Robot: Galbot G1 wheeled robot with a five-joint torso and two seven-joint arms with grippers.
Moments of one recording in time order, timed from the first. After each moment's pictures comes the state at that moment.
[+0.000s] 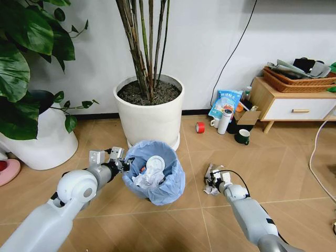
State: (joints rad) left arm 1.05 -0.87 -0.25 -2.02 -0.96 0.74 -0.23; right arm -0.76 1.32 0.32 0.75 0.17 -0.20 -0.24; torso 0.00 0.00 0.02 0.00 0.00
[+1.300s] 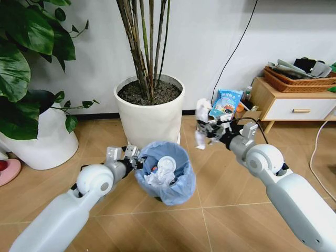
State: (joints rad) left arm 0.84 -0.92 -0.02 -1.94 -0.99 0.74 -0.29; right arm -0.86 0.91 0.20 1.97 0.87 -0.43 -0.14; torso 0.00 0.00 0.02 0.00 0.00
